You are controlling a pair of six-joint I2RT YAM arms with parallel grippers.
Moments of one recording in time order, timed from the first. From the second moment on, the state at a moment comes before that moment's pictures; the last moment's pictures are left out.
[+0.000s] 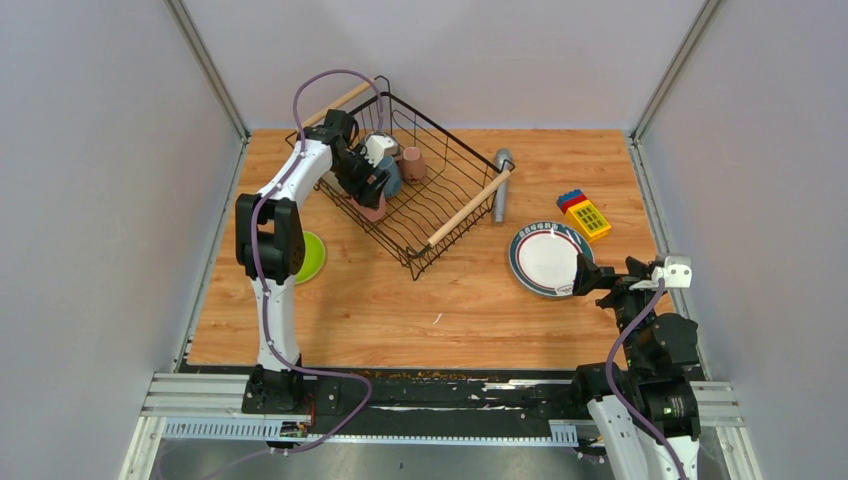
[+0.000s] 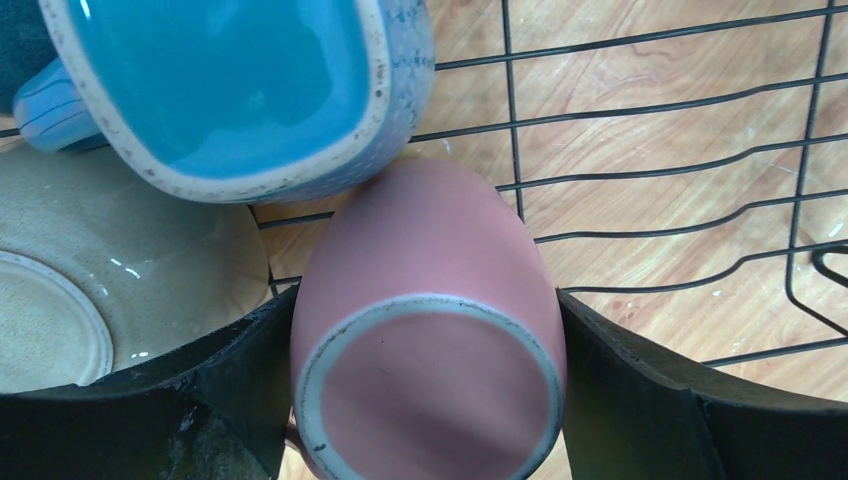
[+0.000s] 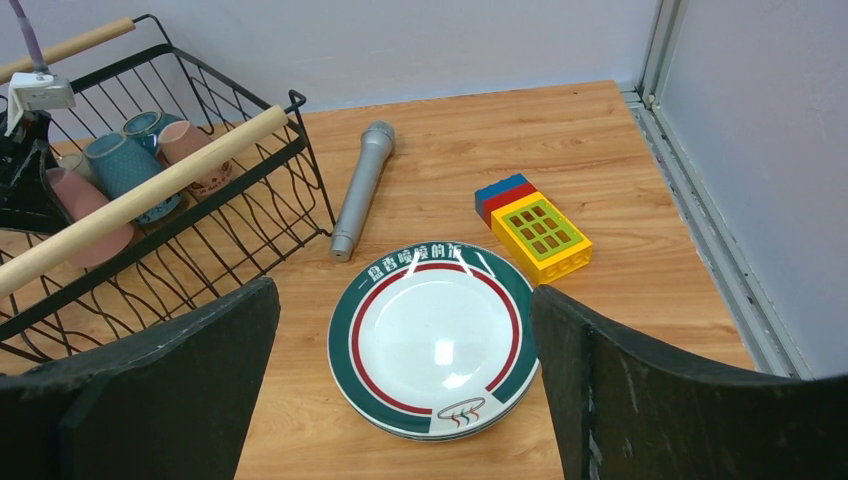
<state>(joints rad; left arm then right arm) -0.20 2.16 1.91 -0.93 0.40 0.62 0.13 0.09 0.59 -0.46 0.10 0.14</state>
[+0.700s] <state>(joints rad) -0.21 1.90 1.84 -0.84 0.50 0.33 0.13 0.18 0.64 -0.46 -0.05 0.16</state>
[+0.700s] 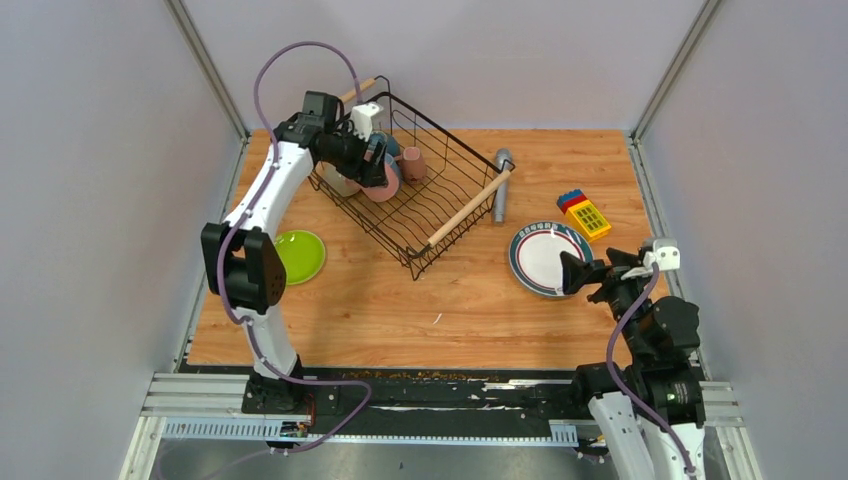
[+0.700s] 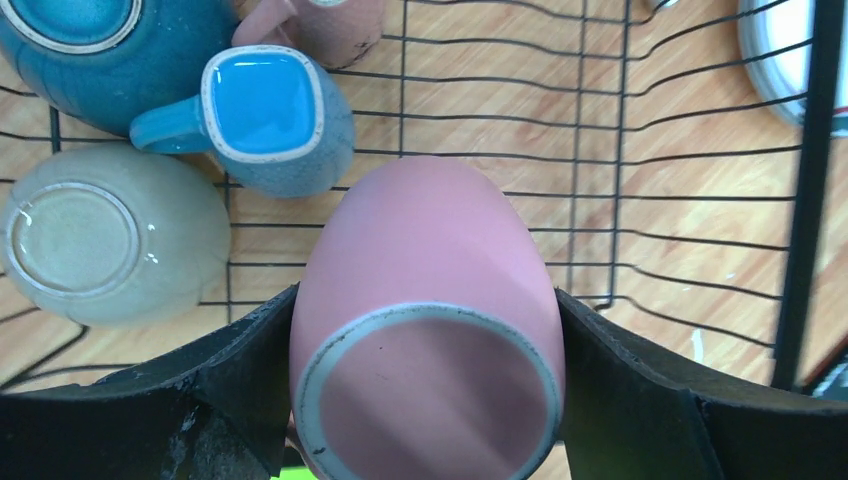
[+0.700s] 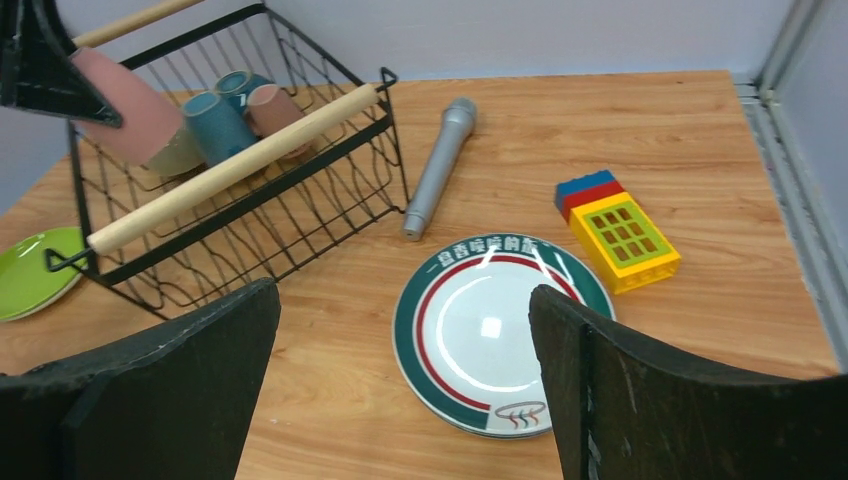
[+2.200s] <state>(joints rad) -0.49 1.09 0.89 0.30 0.61 -1.06 0.45 0.97 0.70 0.66 -0.86 0.71</state>
